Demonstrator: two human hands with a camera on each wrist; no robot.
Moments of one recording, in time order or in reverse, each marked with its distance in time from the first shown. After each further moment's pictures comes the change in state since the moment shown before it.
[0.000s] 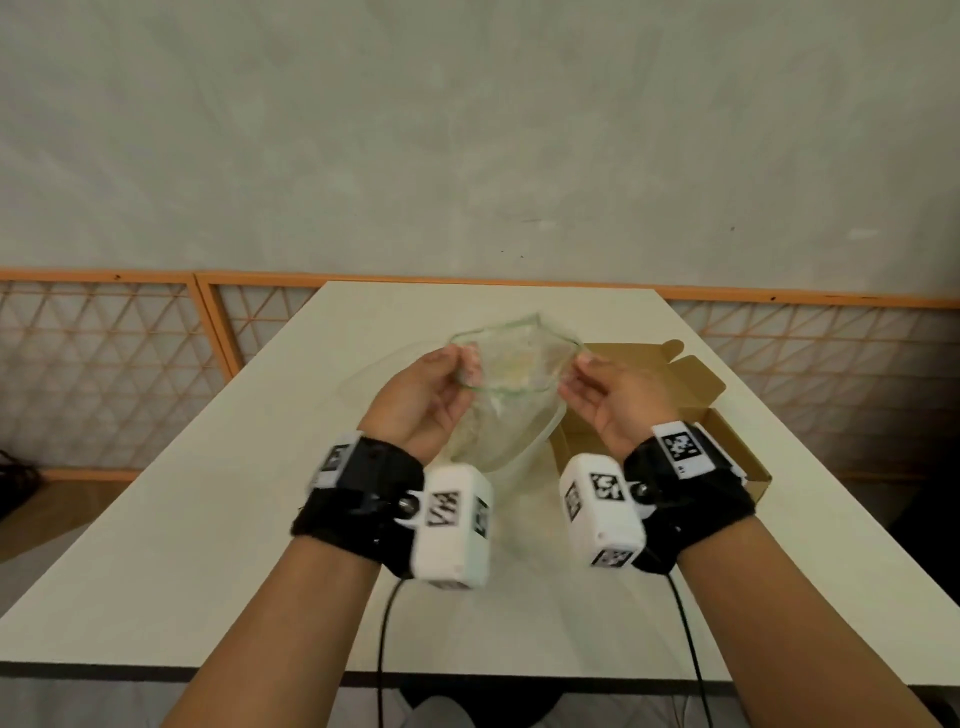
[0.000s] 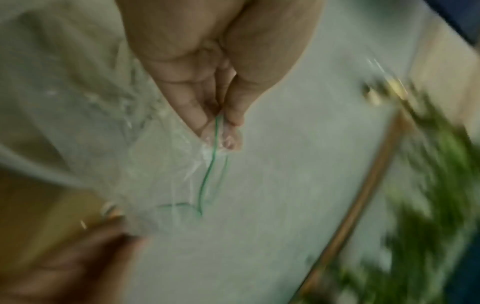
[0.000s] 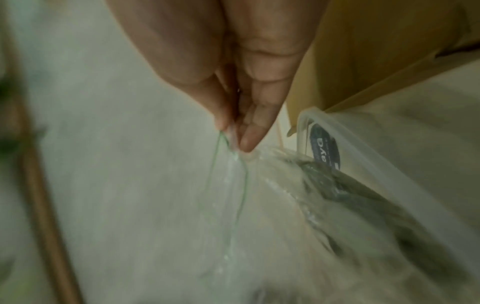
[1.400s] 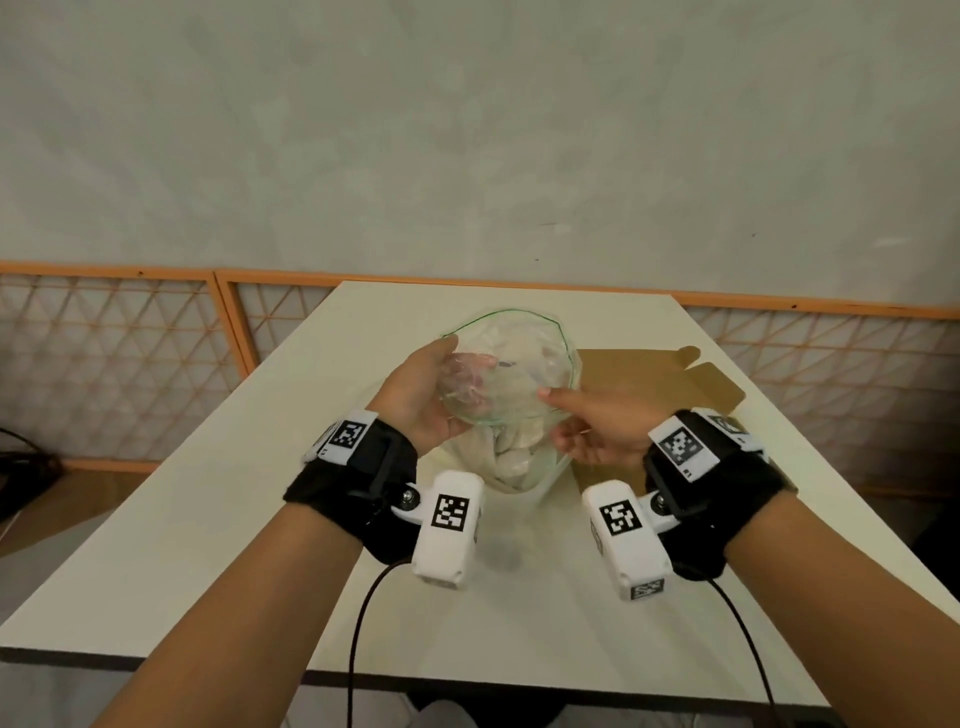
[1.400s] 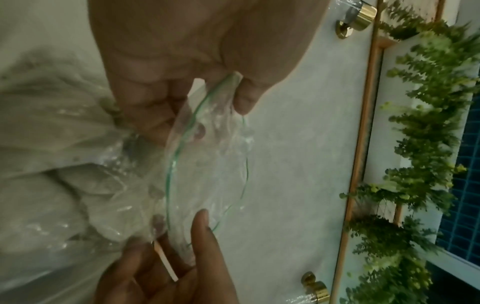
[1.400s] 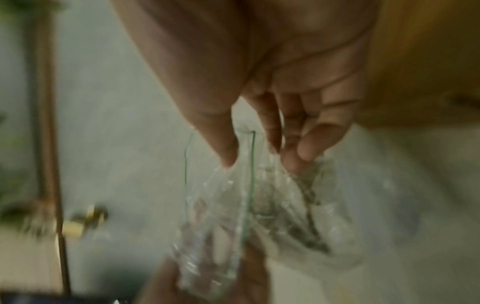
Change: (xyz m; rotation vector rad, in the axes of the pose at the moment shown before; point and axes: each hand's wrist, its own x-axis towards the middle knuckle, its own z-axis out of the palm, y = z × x) left_hand 0.011 0.015 -0.004 0.267 0.096 -0.157; right_hand 0.003 -0.002 0.012 -0.873 -0.166 0.351
